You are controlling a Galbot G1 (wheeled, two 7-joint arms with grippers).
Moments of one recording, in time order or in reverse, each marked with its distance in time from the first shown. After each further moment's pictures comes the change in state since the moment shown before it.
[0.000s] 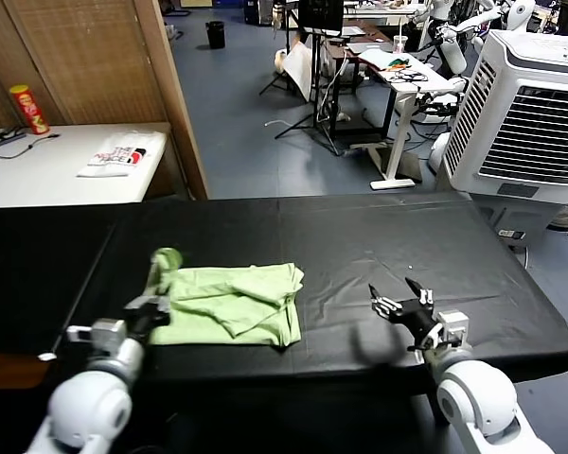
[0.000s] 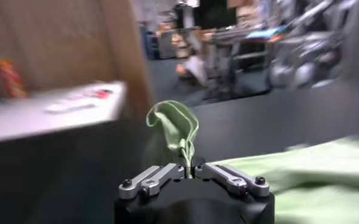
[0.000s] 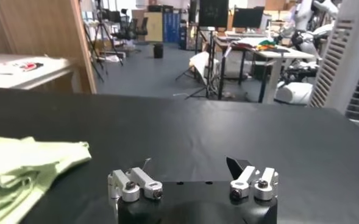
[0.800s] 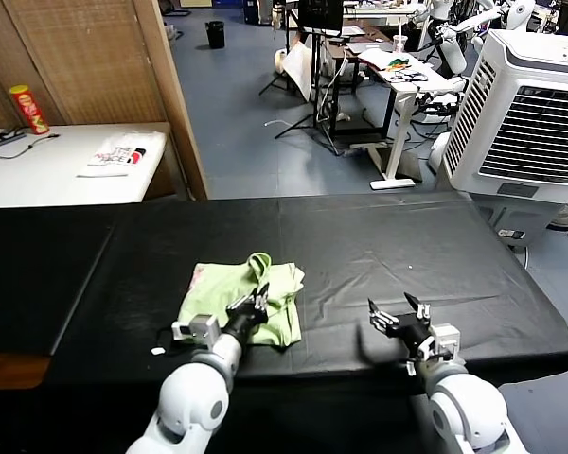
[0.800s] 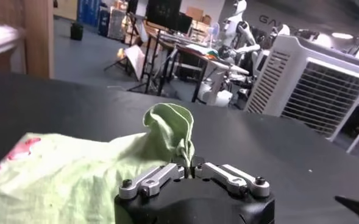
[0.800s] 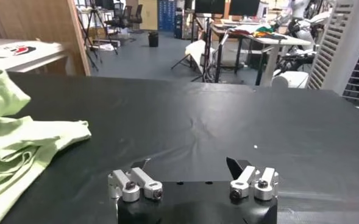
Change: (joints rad) left arm -0.124 -0.283 0.219 0.120 0.027 -0.004 -0.006; right arm 0.000 0.045 -0.045 -0.025 -0.051 0.003 -0.002
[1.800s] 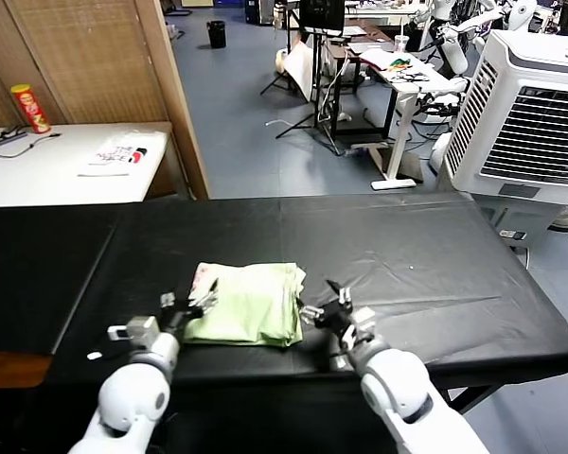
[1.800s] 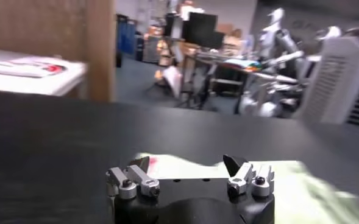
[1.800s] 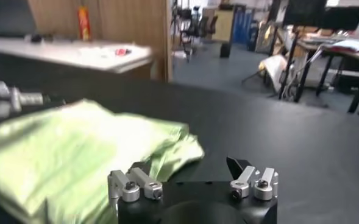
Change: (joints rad) left arm 0.056 0.147 -0.275 0.095 0.001 -0.132 0.089; right arm 0.243 0.035 -0.353 -0.175 -0.130 0.032 -0.071
